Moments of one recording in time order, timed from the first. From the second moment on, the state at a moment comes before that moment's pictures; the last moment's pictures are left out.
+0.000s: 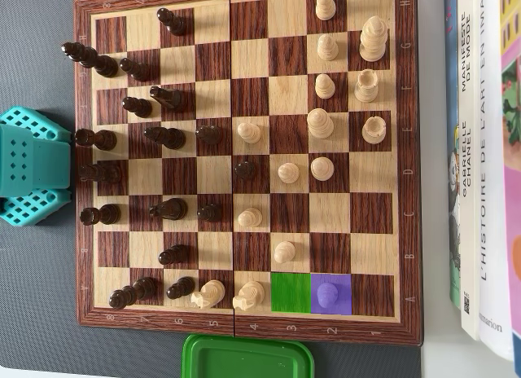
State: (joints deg) arm 0.0 192.2 149.9 -10.6 84.5
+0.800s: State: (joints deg) arm 0.4 175.6 139.7 44.0 79.3
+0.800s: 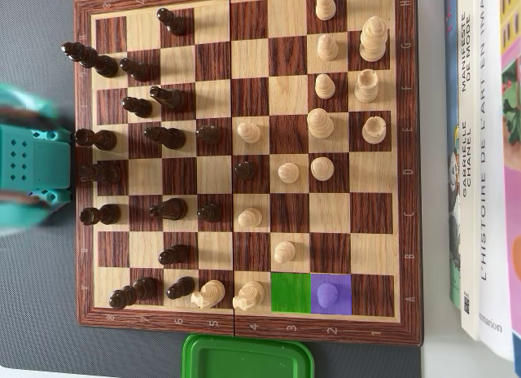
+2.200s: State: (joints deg) arm 16.0 77.2 70.4 76.2 75.1
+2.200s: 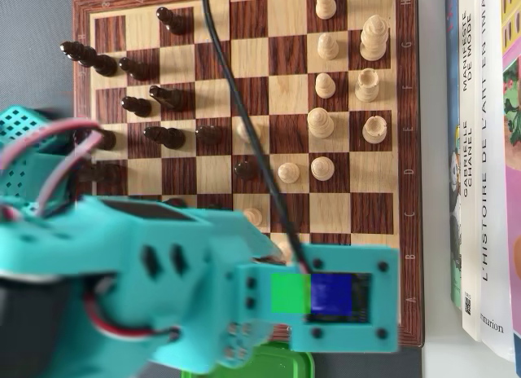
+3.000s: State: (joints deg) arm 17.3 57.3 52.8 76.2 73.2
